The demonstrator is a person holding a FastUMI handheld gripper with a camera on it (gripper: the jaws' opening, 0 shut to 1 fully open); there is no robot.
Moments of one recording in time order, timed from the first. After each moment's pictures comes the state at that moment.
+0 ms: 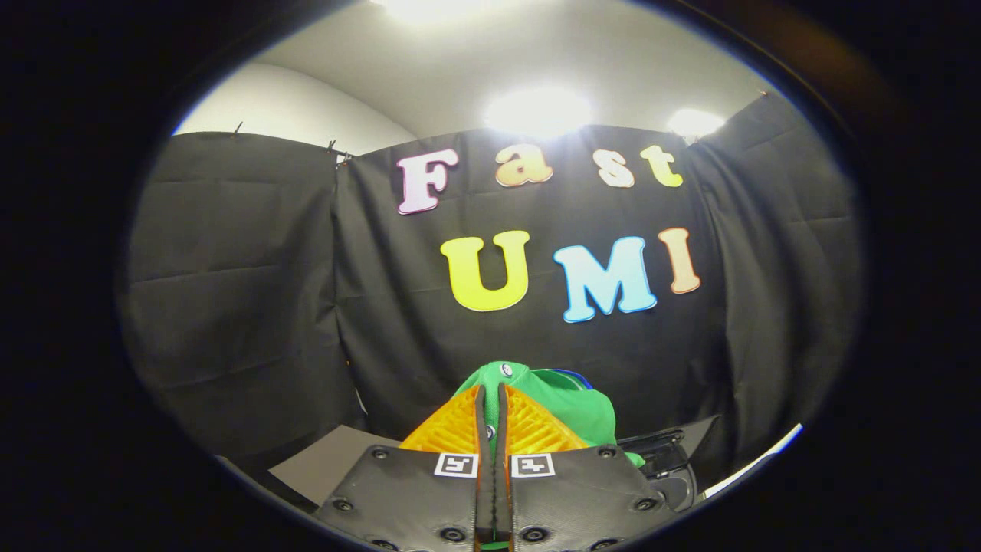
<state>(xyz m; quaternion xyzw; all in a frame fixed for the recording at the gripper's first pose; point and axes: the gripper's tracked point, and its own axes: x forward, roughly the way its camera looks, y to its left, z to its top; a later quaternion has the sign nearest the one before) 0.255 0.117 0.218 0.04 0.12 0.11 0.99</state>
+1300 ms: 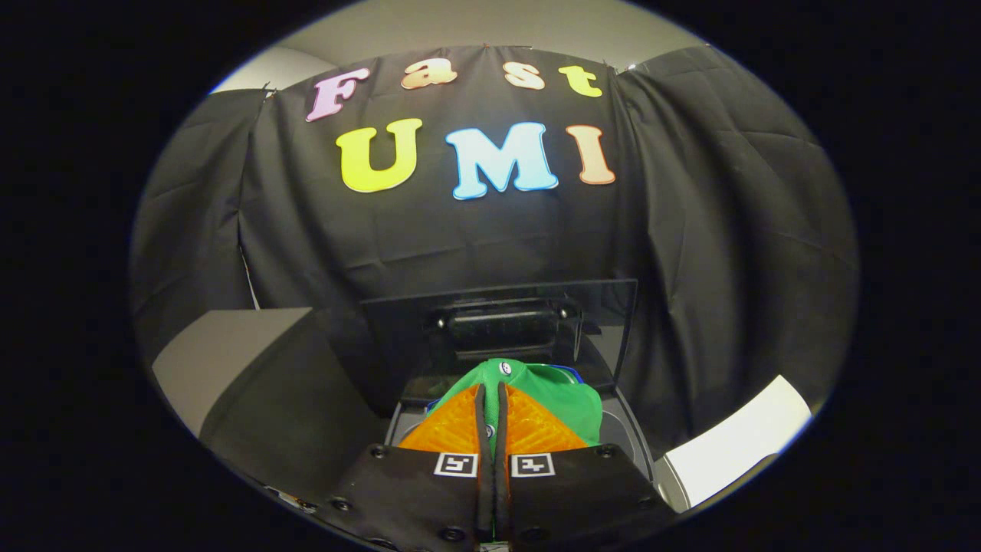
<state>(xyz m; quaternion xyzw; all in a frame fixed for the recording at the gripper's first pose) 0.222 -0.067 -0.089 0.01 0.28 0.00 0.96</state>
